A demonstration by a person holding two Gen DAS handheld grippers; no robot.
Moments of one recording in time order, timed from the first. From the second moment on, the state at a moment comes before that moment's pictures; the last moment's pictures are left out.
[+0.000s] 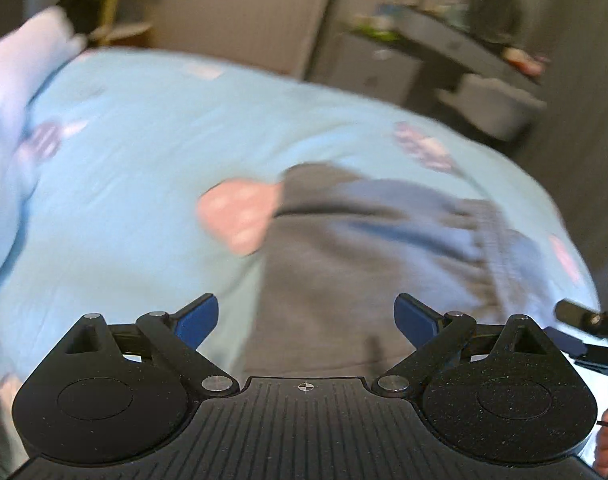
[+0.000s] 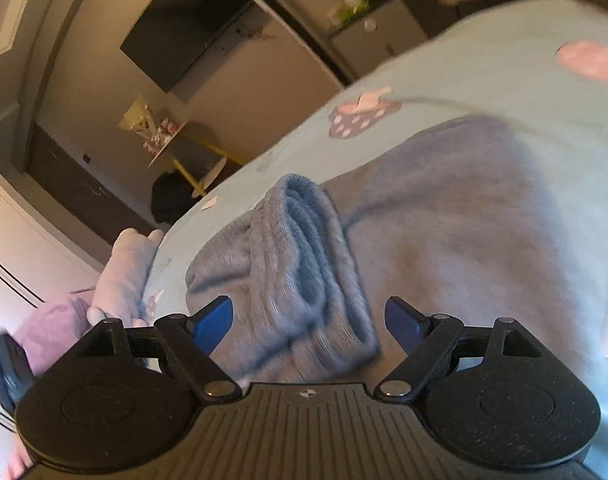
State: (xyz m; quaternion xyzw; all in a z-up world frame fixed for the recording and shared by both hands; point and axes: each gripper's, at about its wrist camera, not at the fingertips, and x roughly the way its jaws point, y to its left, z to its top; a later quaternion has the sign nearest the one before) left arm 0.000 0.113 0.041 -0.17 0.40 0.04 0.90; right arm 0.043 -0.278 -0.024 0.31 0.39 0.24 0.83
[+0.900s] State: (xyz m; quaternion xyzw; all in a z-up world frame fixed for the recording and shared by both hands) left arm 0.002 0.108 0.016 -0.17 0.40 0.07 0.90; right arm 0.087 -0.206 -0.014 0.26 0.42 0.30 0.82
